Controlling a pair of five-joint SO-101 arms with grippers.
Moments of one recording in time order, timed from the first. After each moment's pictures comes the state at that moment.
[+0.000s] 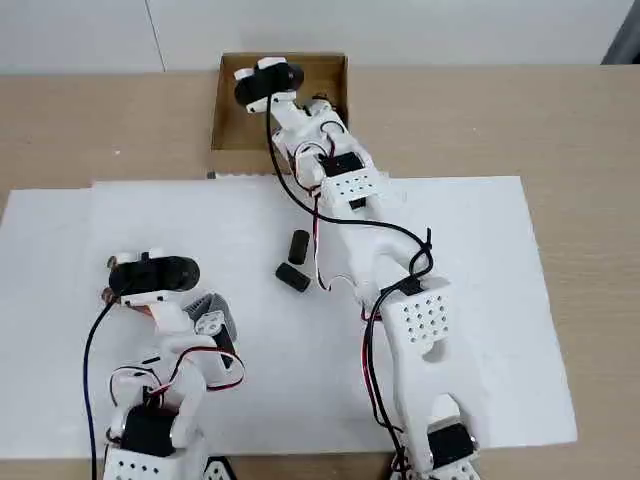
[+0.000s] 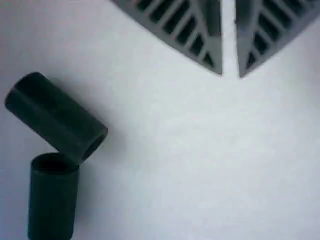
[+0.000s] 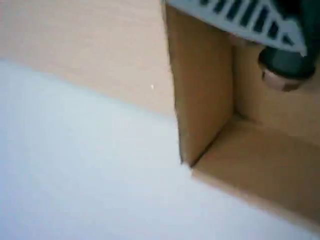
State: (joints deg) left arm 5.9 -103.4 94.6 59.9 25.3; right arm -23.0 51.2 -37.8 22.8 20.6
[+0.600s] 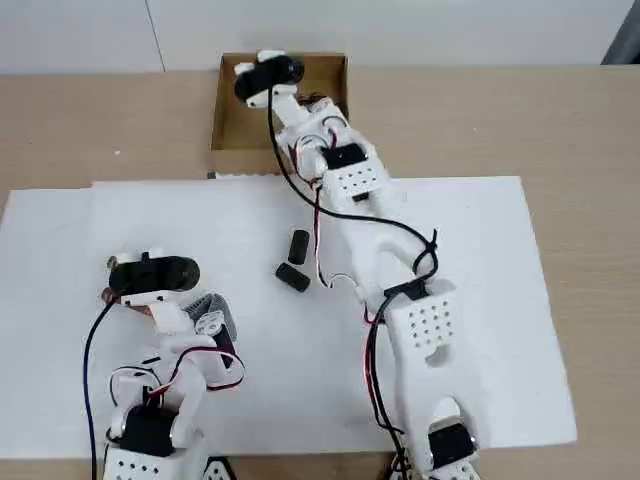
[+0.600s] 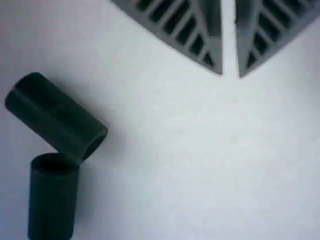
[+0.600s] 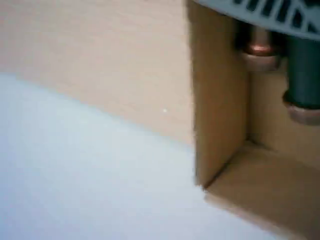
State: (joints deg) left arm 5.9 -103.4 94.6 59.9 25.3; right arm -23.0 45.5 -38.5 34.3 20.6
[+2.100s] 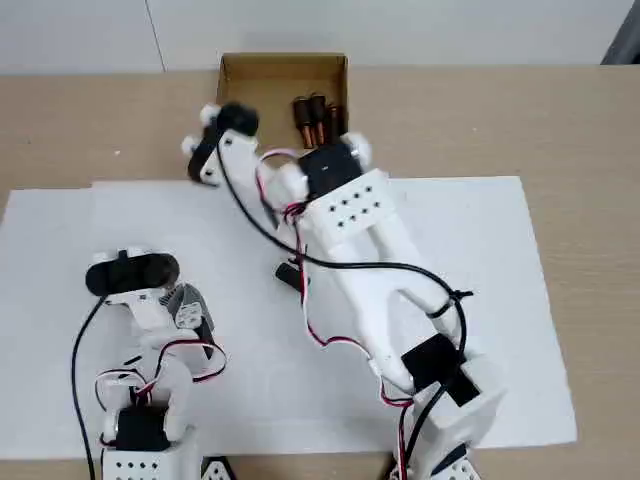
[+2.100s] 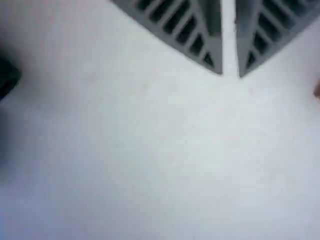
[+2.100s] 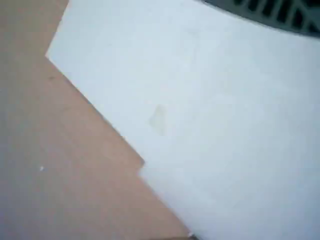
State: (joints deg) left arm -3.3 -103.4 95.9 55.3 15.7; right arm -35.6 12.4 -27.0 95.7 20.6
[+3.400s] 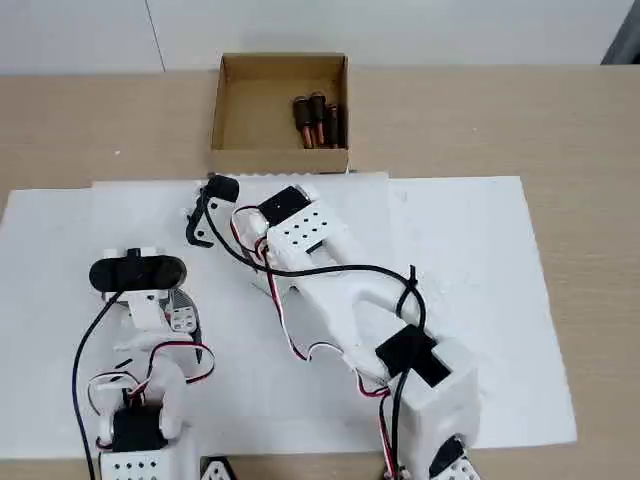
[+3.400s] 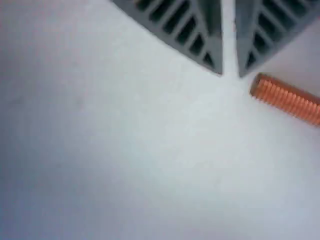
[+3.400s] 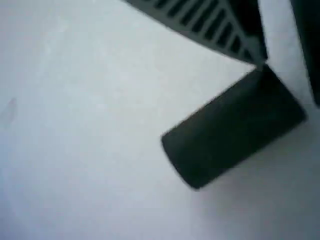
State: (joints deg) left arm -7.9 -103.4 95.9 56.7 5.2; right arm -40.0 21.2 -8.1 79.7 18.2
